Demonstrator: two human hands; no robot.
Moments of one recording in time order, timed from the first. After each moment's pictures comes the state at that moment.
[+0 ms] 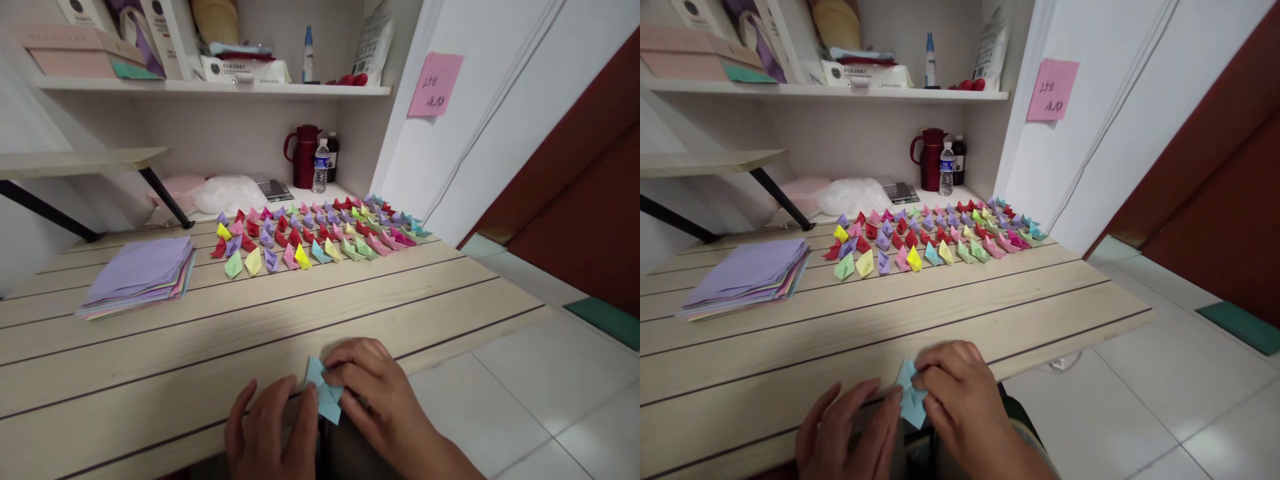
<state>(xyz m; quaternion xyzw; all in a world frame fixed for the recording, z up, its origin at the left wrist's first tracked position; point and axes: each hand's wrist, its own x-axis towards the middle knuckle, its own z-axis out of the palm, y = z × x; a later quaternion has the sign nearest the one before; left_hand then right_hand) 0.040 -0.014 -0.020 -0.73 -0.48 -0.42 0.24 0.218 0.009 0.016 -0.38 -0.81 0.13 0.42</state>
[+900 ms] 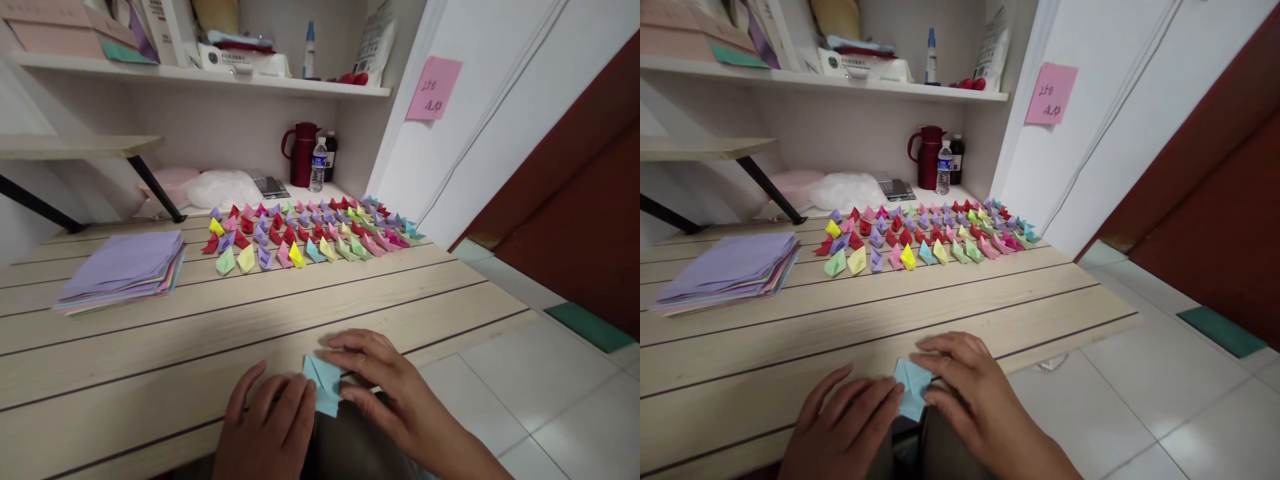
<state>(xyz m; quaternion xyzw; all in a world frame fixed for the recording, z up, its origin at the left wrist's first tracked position) 0.036 0.001 -0.012 -0.81 -0.38 -0.42 0.14 0.253 0.011 0.028 -0.41 -0.84 0.17 0.32</state>
